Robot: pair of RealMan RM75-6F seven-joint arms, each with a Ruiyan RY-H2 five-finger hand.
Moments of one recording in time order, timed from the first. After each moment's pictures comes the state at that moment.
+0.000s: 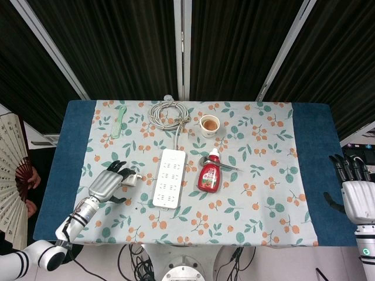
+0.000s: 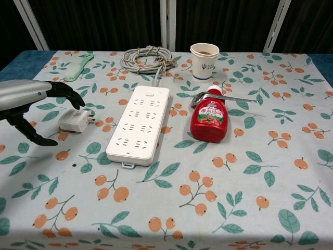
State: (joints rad) left arm -0.54 -1.43 -0.06 -1.46 1.42 0.94 0.08; right arm 0.11 -1.02 0.09 -1.69 -1.46 1.46 -0.11
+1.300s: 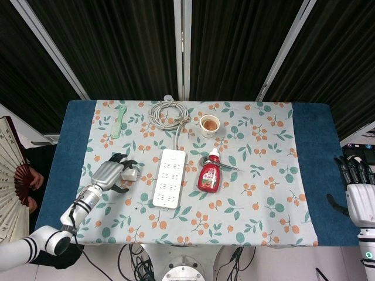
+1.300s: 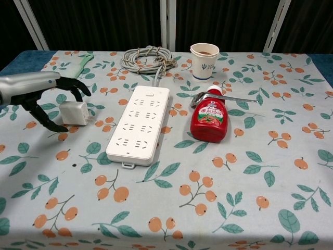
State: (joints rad) left arm -0.63 -1.48 -0.10 -1.33 1.35 0.89 -0.07; right arm 0.08 -1.03 0.09 -1.67 -1.47 1.49 -0.08
